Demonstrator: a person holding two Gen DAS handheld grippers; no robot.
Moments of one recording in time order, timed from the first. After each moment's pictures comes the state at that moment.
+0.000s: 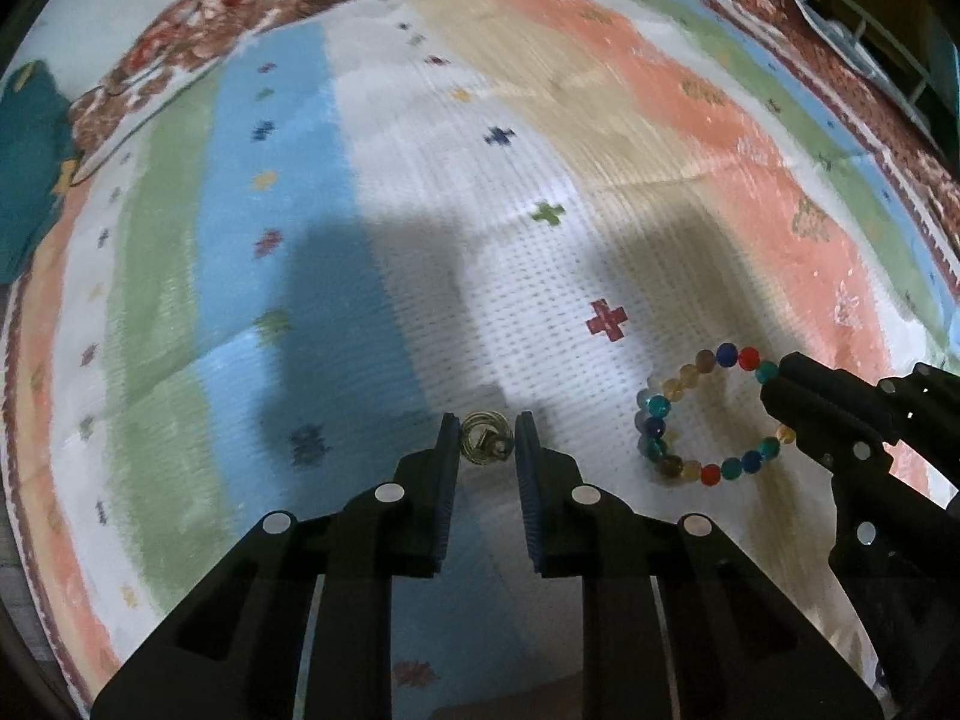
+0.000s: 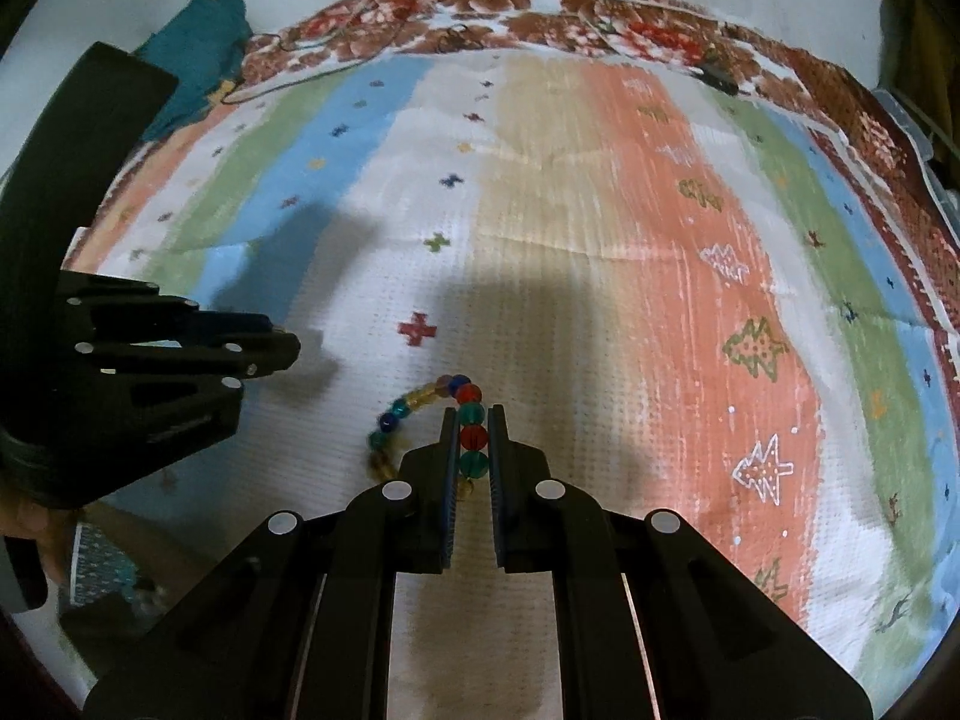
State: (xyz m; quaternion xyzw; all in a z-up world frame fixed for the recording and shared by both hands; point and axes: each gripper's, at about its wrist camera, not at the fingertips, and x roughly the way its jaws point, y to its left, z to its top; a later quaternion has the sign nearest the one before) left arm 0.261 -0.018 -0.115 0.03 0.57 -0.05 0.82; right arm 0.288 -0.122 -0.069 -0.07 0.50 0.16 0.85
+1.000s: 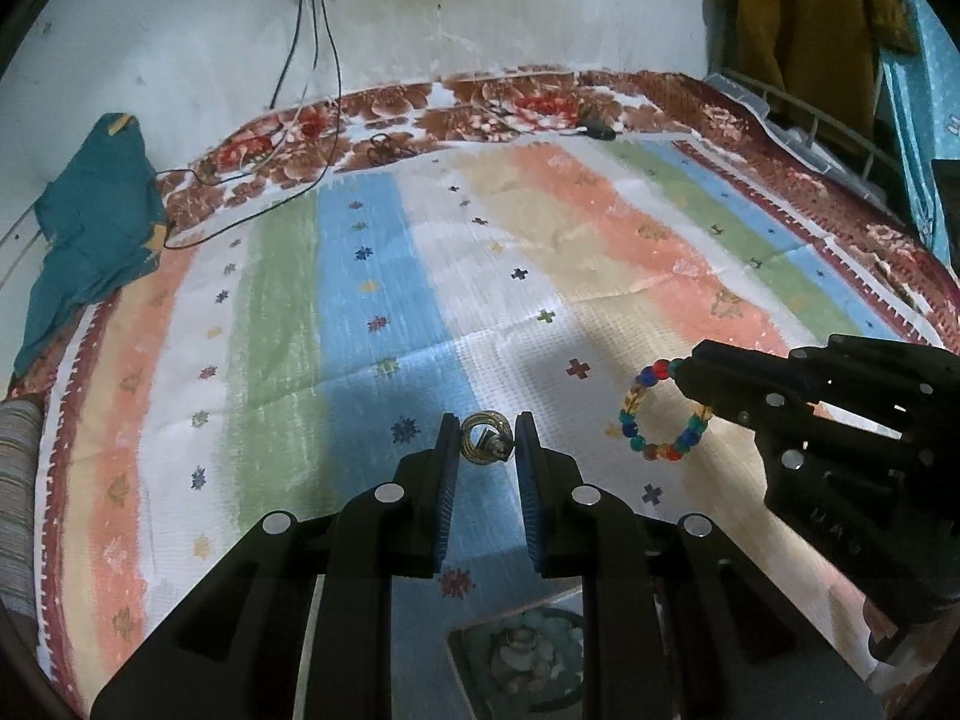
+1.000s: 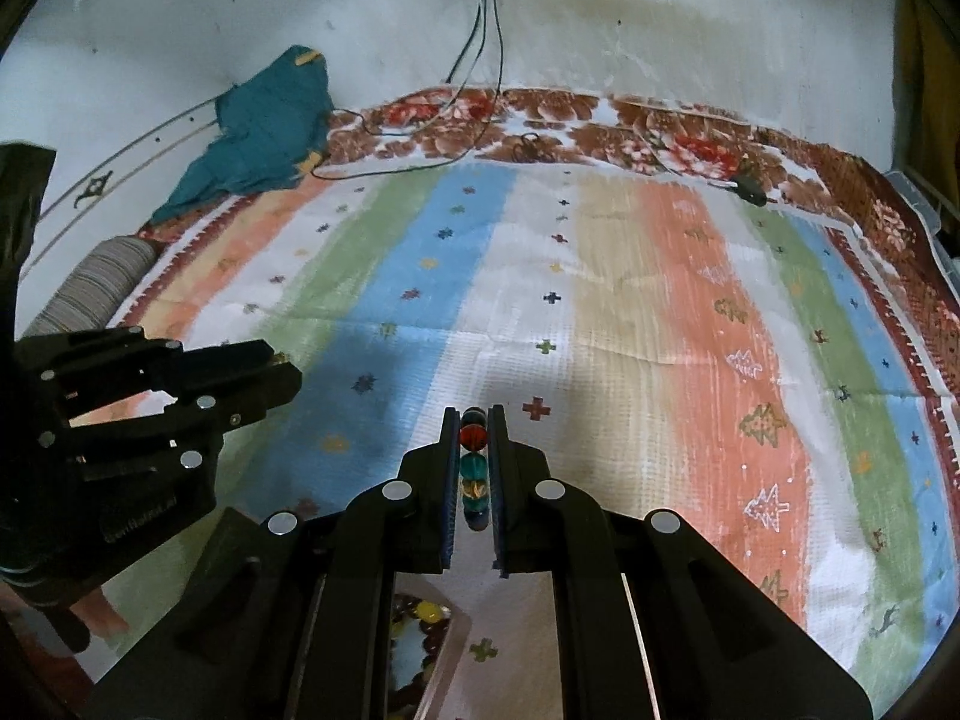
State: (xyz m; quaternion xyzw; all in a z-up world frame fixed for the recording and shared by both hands) left arm 0.161 0.008 -0.030 0.02 0.41 -0.03 0.91; right arm 0.232 -0.095 0.002 -0.06 0.40 0.22 0.89
